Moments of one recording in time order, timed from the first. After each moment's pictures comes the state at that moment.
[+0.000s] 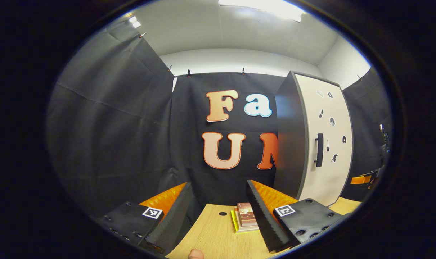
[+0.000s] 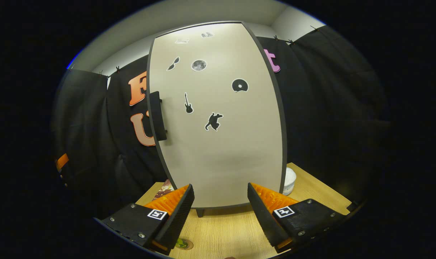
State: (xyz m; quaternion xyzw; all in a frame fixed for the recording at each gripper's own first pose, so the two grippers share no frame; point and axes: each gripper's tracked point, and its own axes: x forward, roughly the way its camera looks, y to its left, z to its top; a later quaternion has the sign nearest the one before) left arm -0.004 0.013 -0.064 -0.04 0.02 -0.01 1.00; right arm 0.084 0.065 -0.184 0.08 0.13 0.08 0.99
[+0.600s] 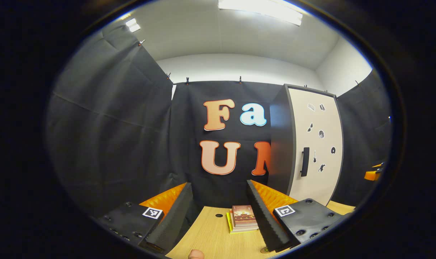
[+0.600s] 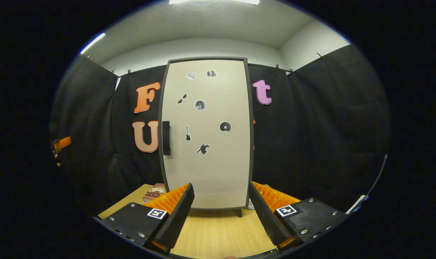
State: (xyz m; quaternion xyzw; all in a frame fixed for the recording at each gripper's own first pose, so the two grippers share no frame) left arm -0.047 0.016 -0.006 -0.05 0.02 -0.01 1.00; right arm -0.010 0.010 -0.065 -0.02 0.03 0.04 1.00
